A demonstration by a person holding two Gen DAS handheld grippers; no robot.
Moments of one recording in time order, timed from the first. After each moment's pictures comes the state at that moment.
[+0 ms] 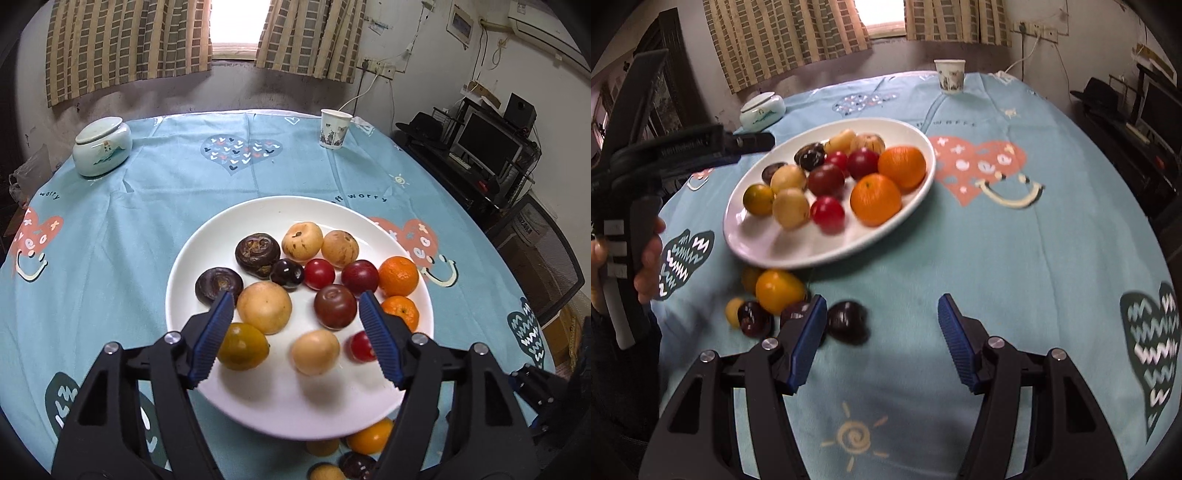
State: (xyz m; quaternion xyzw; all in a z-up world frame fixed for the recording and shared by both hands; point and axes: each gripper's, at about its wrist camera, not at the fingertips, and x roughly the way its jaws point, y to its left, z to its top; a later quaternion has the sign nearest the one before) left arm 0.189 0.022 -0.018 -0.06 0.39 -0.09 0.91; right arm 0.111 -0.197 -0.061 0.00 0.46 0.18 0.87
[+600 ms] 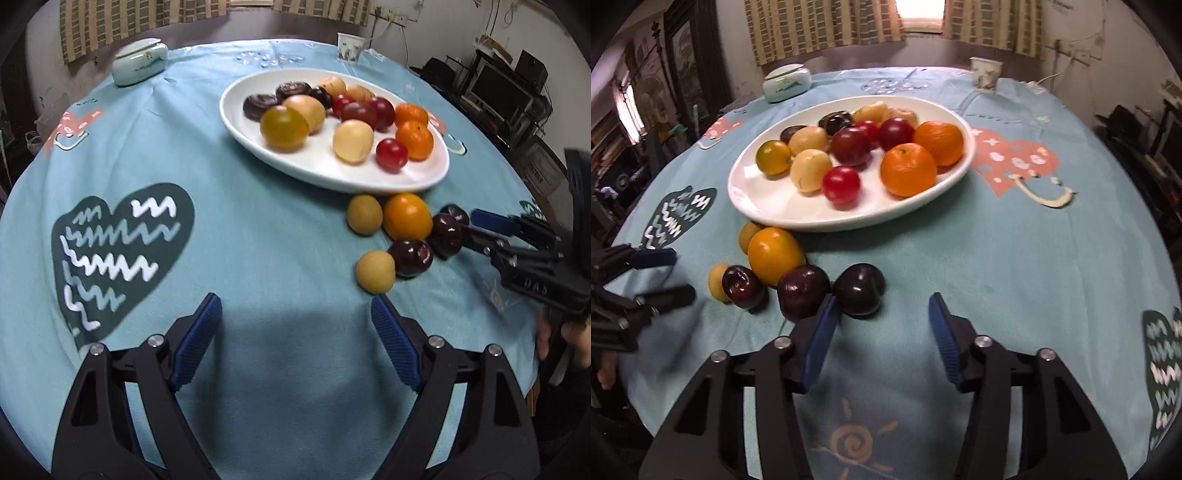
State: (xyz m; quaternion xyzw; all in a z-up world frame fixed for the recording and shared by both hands) left arm 0.061 0.040 -0.091 -0.04 0.49 -0.06 0.87; right arm 0.110 -0.175 -0.089 -0.06 0.45 0.22 0.86
